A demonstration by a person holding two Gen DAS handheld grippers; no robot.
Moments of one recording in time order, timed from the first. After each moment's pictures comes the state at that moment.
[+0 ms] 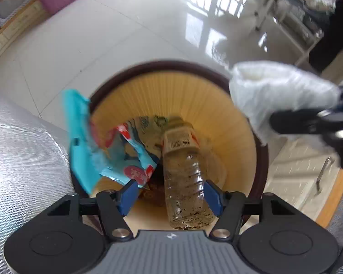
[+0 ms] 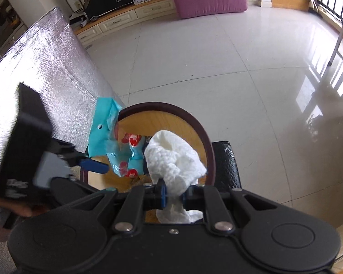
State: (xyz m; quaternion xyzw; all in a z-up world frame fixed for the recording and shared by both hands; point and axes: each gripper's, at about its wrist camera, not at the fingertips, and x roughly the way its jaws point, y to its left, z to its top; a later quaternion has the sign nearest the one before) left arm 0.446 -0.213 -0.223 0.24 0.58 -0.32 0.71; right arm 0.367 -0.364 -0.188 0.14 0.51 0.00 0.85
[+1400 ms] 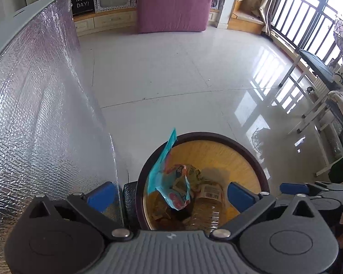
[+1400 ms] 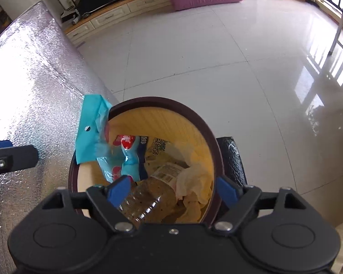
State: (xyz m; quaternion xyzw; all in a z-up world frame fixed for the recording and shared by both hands) left arm 0.442 -0.129 -0.150 0.05 0.51 -0.17 0.84; right arm 0.391 -0.360 -0.220 0.15 0.52 0.00 0.84
